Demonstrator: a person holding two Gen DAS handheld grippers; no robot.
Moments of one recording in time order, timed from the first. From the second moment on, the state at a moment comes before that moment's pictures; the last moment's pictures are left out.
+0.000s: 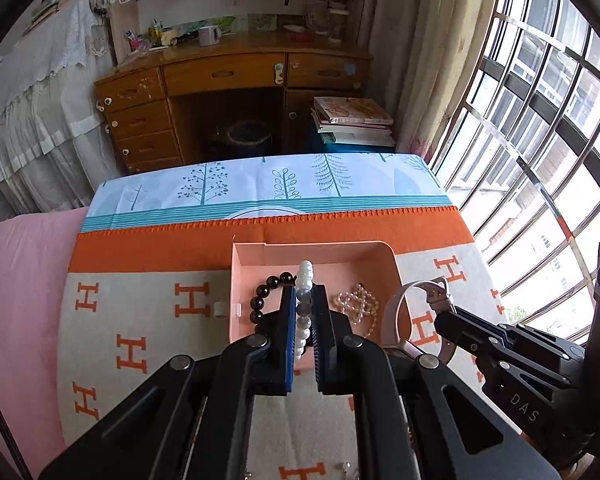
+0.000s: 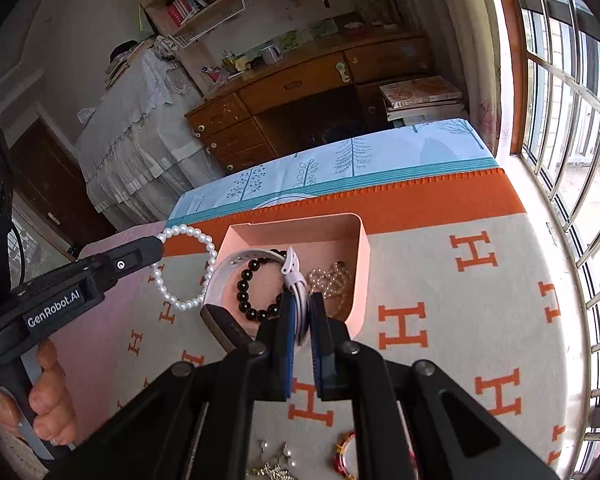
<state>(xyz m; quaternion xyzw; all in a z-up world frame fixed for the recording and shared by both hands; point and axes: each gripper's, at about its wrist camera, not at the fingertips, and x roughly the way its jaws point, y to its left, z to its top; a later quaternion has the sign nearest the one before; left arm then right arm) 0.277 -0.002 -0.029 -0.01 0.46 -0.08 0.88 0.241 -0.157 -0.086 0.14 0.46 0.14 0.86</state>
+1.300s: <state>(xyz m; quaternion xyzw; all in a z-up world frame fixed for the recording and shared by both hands) 0.208 0.034 -0.038 0.04 0.40 -0.04 0.92 0.211 -0.167 -0.057 0.05 0.46 0.07 0.89</state>
